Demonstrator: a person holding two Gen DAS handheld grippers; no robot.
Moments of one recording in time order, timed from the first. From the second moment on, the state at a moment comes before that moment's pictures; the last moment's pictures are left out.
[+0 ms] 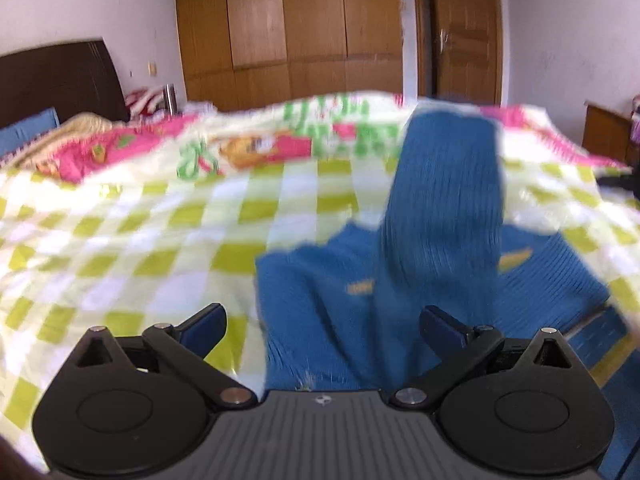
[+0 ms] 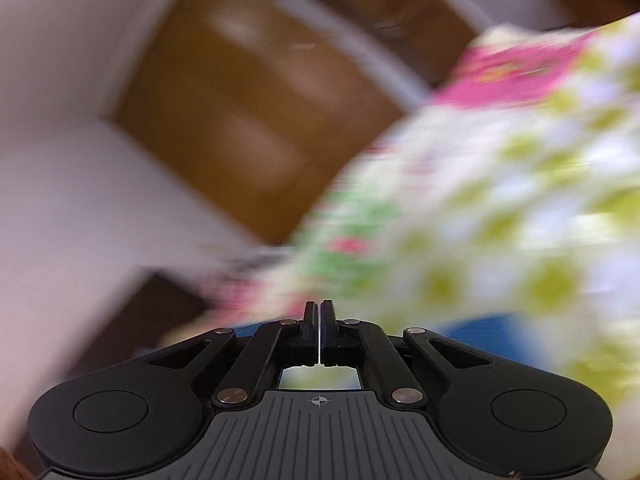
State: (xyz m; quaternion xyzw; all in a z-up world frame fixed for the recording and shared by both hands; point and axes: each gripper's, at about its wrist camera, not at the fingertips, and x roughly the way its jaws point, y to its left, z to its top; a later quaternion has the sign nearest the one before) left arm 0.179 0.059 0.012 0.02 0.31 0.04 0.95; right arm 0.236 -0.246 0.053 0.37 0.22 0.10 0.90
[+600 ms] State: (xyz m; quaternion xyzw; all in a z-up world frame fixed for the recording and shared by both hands) left arm 0.173 0.062 -0.003 -0.01 0.32 0.03 0.95; right arm 0.339 -0.157 -0.027 0.28 0.42 0.23 0.83
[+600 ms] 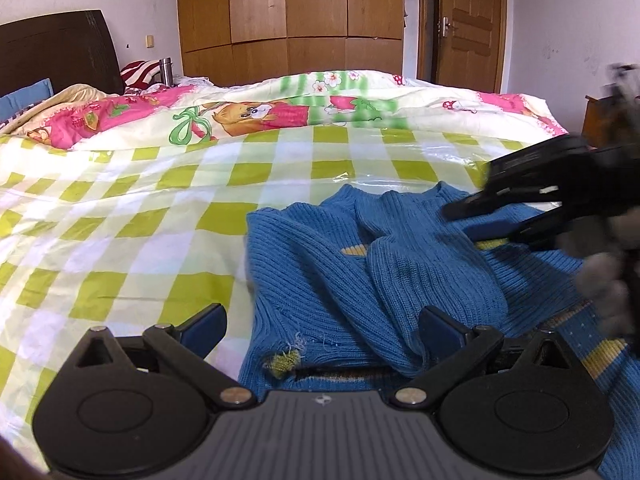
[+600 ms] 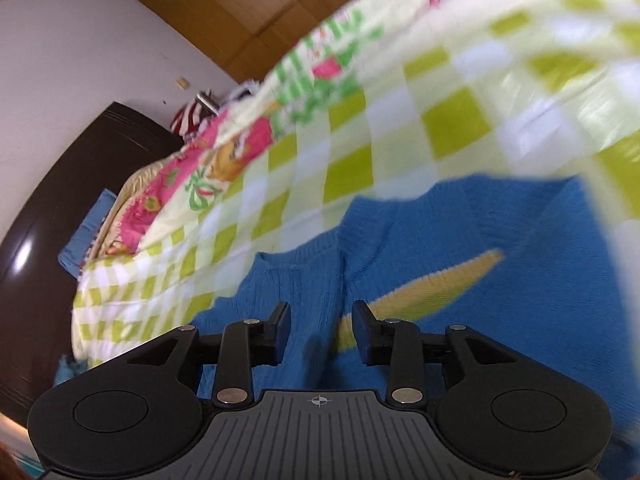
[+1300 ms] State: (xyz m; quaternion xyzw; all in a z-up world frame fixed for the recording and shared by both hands) left arm 0.177 0.045 -0.007 0.05 0.33 0.05 0.94; right arm 0.249 -0.268 -0.012 0.36 0.37 0.08 0.85
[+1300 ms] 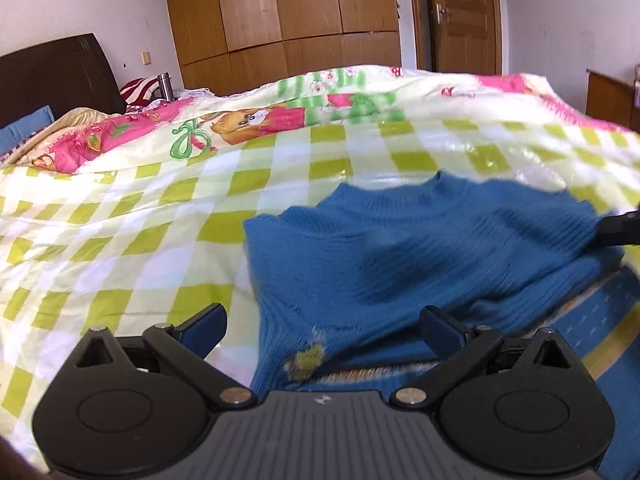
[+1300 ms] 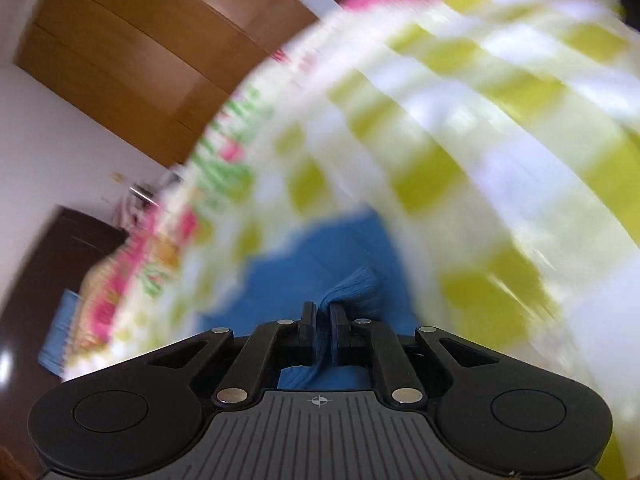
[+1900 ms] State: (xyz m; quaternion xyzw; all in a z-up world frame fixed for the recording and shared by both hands) left arm 0.171 0.036 -0.019 0.12 0.31 0.00 0.94; right arm 0.204 -0.156 0.018 -0.11 0.31 0.26 0.91
